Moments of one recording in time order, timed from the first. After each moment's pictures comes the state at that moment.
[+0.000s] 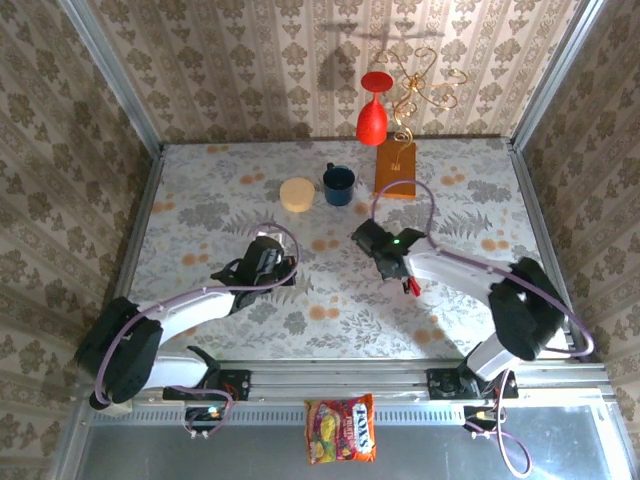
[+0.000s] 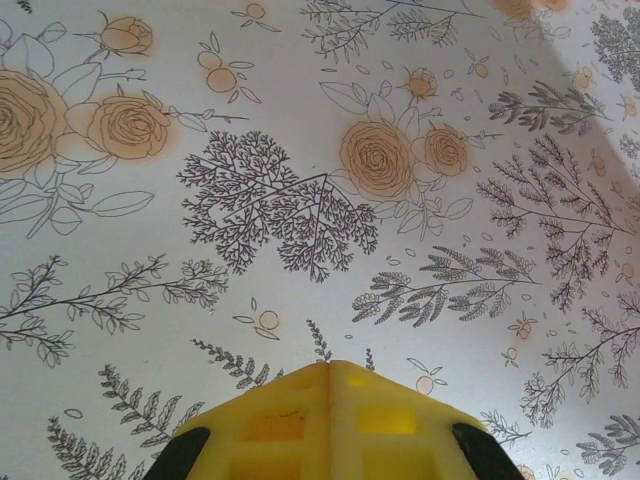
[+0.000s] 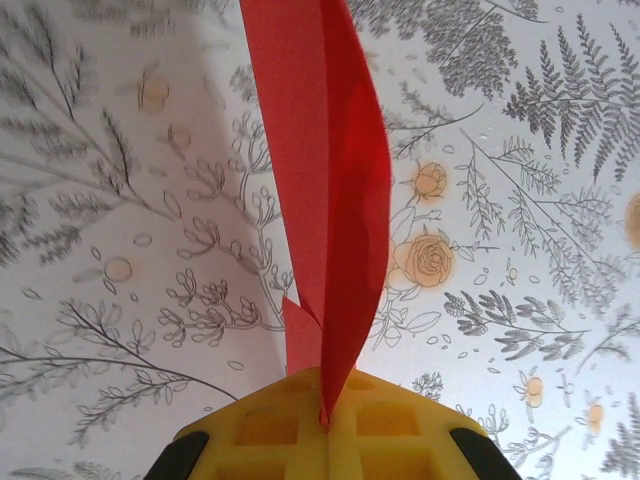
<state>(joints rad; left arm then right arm) -0.68 1.28 0.53 0.01 -0.03 -0.59 0.72 1.60 1.04 -0.83 0.60 0.45</state>
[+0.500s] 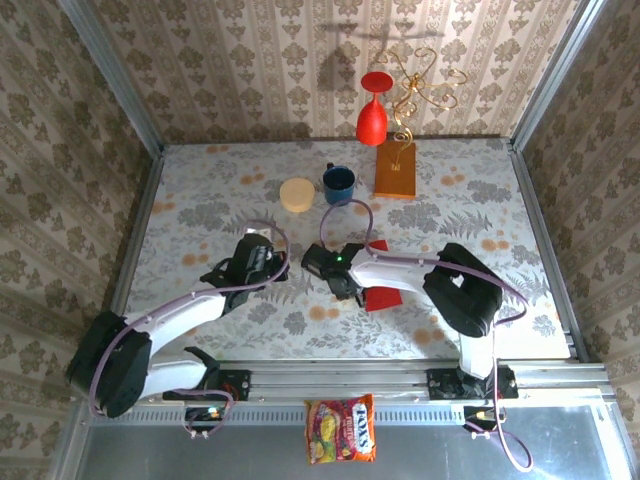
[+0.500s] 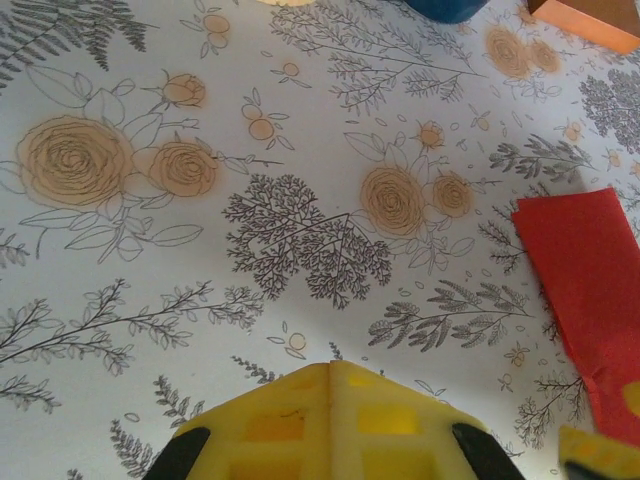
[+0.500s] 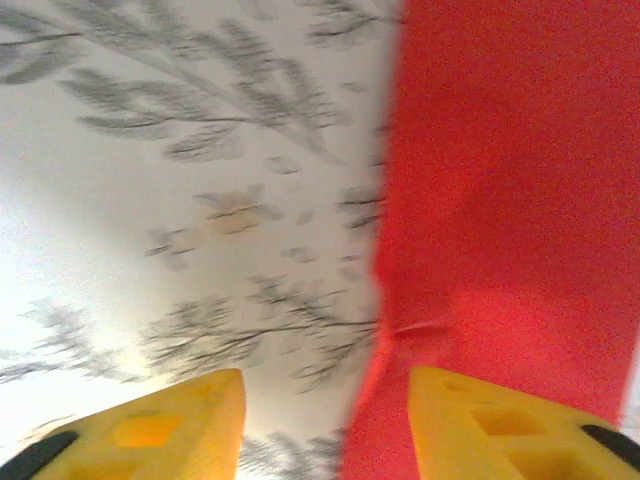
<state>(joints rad) -0.63 1.20 0.52 -0.03 -0.02 -0.59 0.93 1.89 1.24 -0.80 0.39 0.59</state>
